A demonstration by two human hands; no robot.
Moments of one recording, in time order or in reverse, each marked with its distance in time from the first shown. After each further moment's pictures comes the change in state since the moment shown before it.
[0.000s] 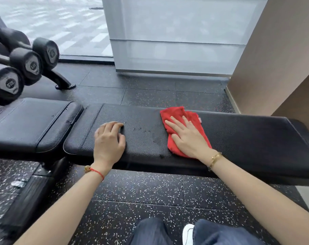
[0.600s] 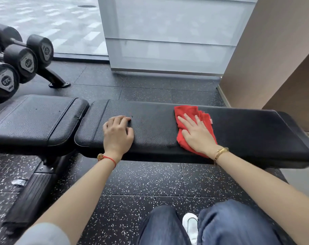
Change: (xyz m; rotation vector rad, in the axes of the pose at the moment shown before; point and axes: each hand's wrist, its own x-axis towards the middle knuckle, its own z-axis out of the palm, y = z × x) left_hand 0.001 -0.007 -0.008 -0.037 -0.059 0.015; right_hand -0.030 -0.012 0.001 -0.009 0.008 0.217
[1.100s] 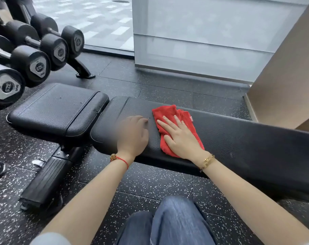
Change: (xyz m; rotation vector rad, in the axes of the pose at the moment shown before) left_hand 0.003 -0.001 0.003 0.001 0.060 -0.017; right_hand 0.045 -0.080 0.033 0.008 -0.007 -0.410
